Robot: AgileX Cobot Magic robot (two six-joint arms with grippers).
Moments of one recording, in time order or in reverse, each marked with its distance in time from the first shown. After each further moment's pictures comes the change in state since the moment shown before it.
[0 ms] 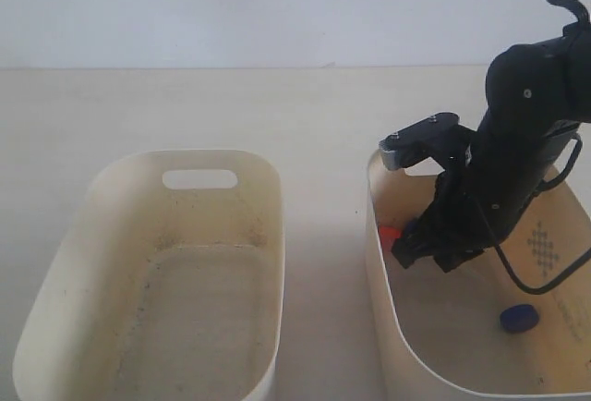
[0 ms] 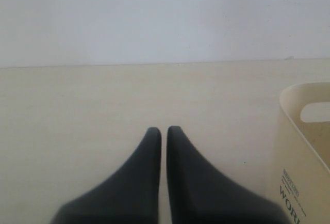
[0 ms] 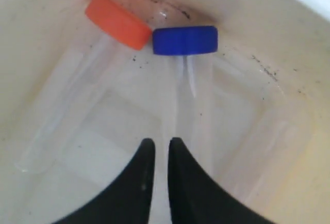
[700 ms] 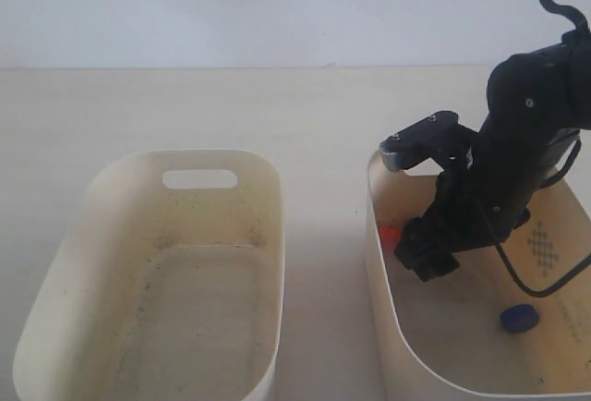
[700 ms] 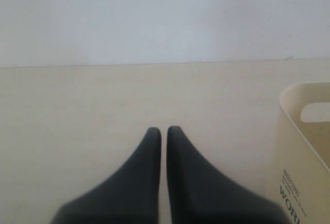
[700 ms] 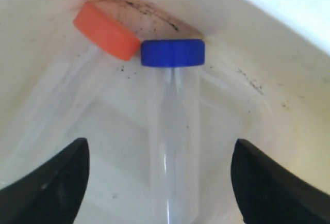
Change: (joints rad) left arm 0.000 0.000 0.000 0.000 0.000 0.000; right arm 0.000 0.000 0.027 -0.044 -0.070 0.000
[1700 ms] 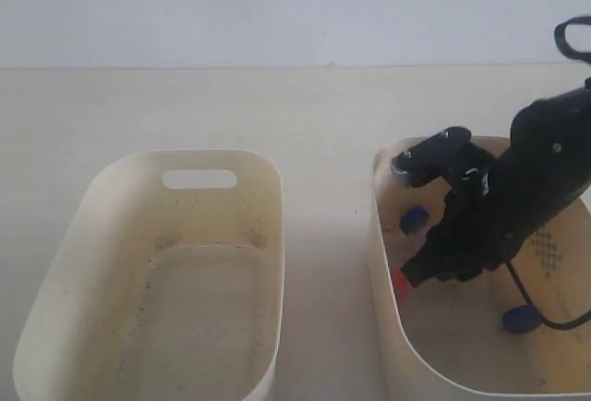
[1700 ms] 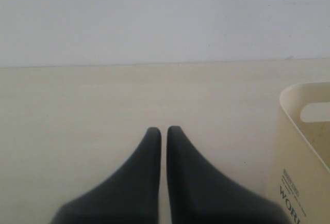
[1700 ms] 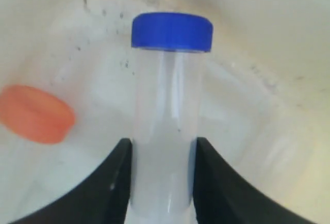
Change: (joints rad) left arm 0.000 0.000 0.000 0.000 0.000 0.000; right arm 0.000 -0.060 0.125 0.002 -0.165 0.000
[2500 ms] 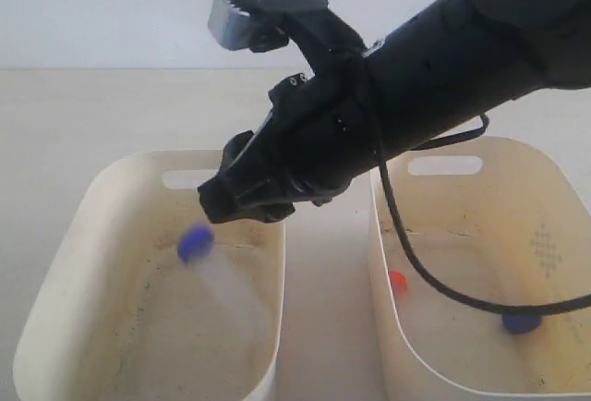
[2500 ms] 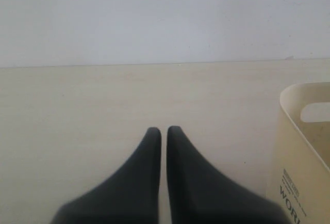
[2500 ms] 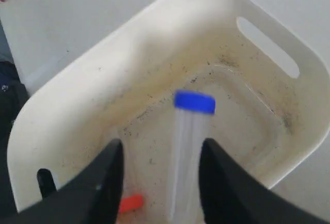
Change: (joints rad) left arm 0.000 0.000 0.000 0.000 0.000 0.000; right arm 0.291 -0.167 -0.265 0.803 0.146 -0.524
